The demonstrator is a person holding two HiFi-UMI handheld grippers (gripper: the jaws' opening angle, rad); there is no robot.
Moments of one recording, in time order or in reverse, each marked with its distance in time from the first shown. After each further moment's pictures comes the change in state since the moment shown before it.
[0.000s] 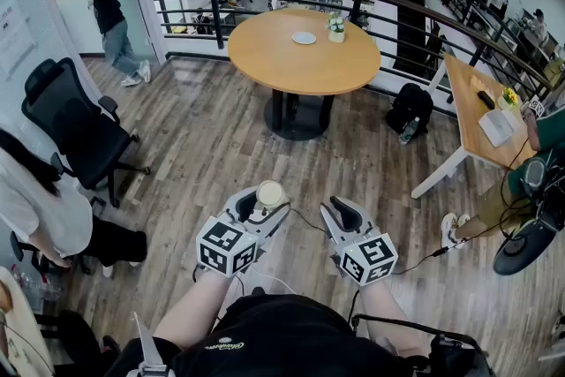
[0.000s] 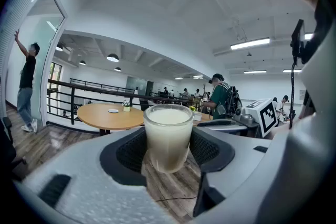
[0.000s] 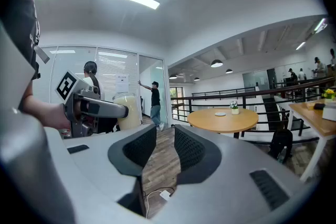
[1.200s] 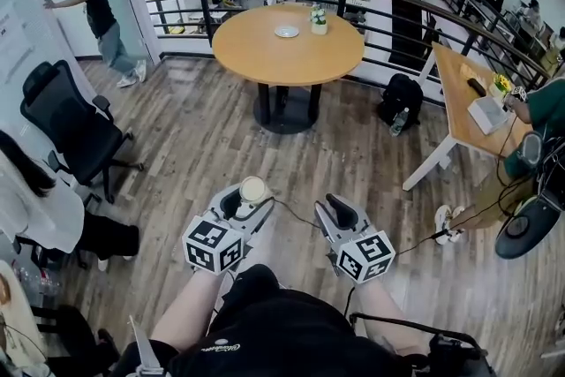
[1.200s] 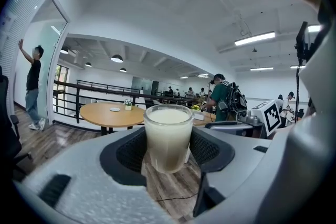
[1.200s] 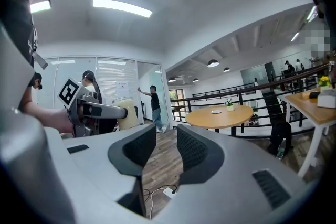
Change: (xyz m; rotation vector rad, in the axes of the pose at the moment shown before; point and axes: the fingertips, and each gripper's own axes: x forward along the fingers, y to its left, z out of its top) left arm 0.026 -0.064 -0.015 -0.003 0.005 0.079; right arm -0.080 -0.049 -0.018 0.072 -0.038 0.023
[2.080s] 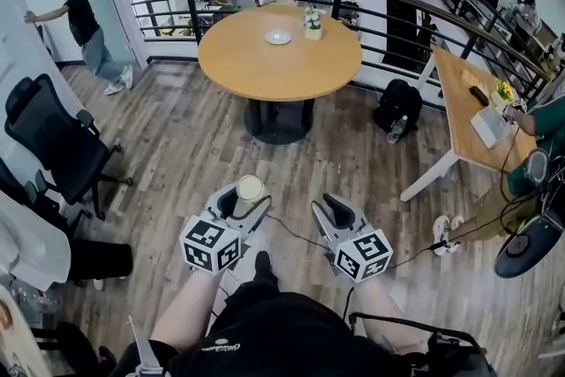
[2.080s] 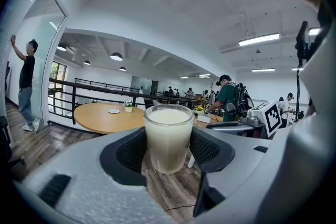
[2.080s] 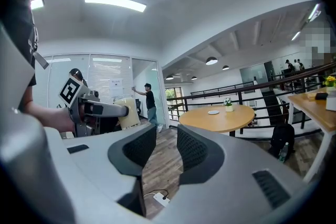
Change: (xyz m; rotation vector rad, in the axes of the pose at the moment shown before) left arm 0.107 0.083 0.027 -0.010 -0.003 -0.016; right arm 0.098 -0.088 0.017 -0.003 0.024 -0.013
